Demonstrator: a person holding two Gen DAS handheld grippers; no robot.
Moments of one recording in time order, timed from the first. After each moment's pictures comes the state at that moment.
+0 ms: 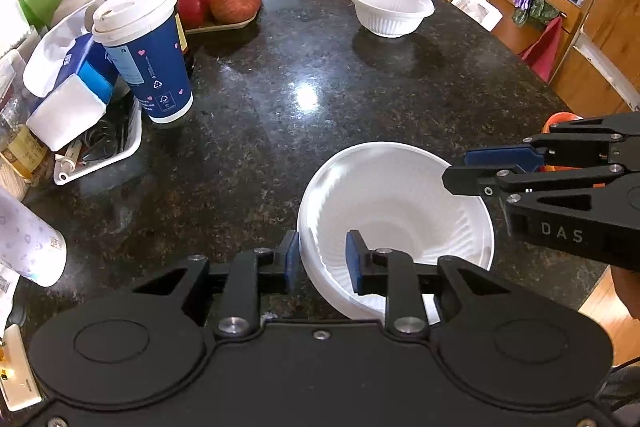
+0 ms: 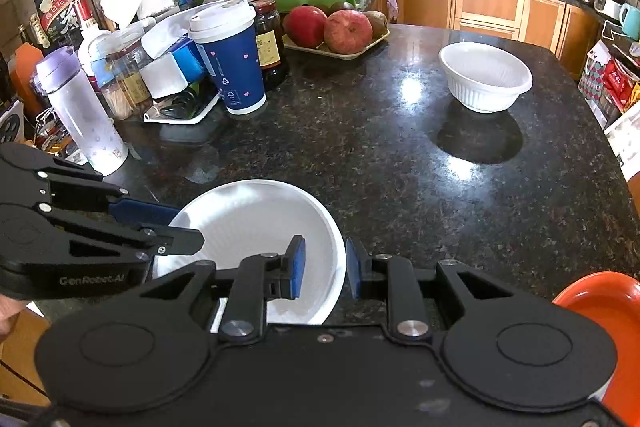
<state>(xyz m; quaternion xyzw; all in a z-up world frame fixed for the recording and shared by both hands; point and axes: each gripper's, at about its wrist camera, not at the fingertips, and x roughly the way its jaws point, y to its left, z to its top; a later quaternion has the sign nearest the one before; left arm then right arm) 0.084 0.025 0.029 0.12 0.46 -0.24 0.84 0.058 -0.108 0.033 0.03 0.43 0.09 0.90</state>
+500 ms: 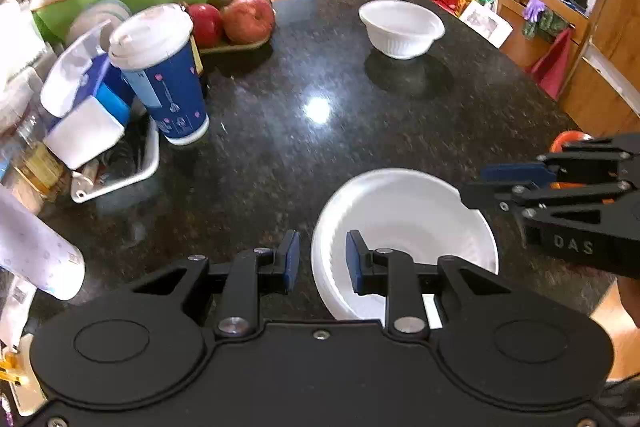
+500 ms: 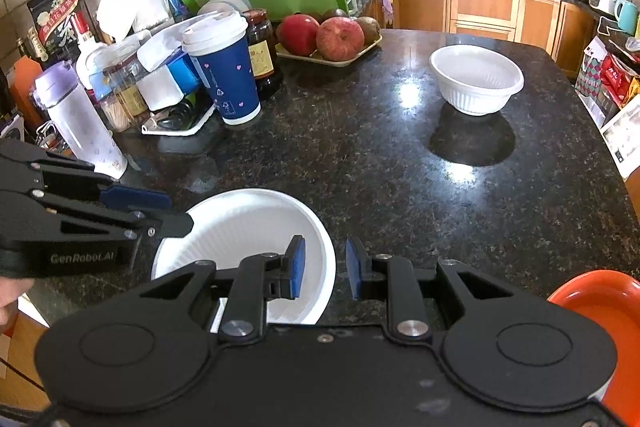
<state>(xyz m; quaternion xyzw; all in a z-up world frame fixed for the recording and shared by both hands) 0.087 0.023 0.044 0.12 0.44 -0.22 0.86 0.056 -0.117 0.039 0.04 0.42 0.09 0.90</state>
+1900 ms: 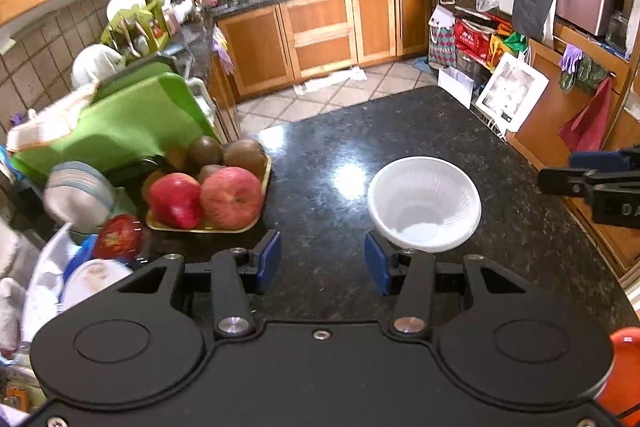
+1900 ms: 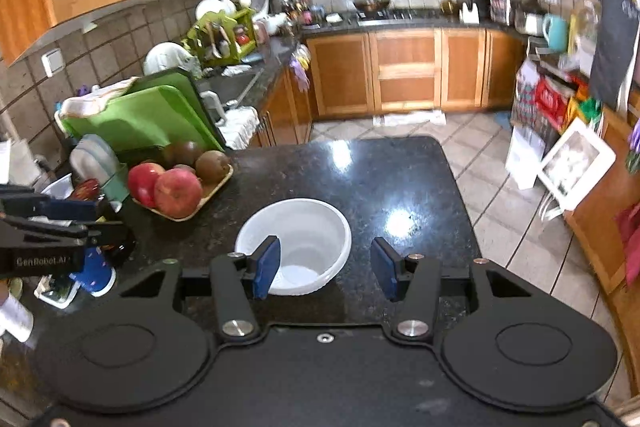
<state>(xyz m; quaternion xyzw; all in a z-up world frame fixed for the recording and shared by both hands) 0.237 -0.111 0.093 0.15 0.38 -0.19 0.89 0.212 -0.303 0.079 0.09 0.36 -0.01 0.93</state>
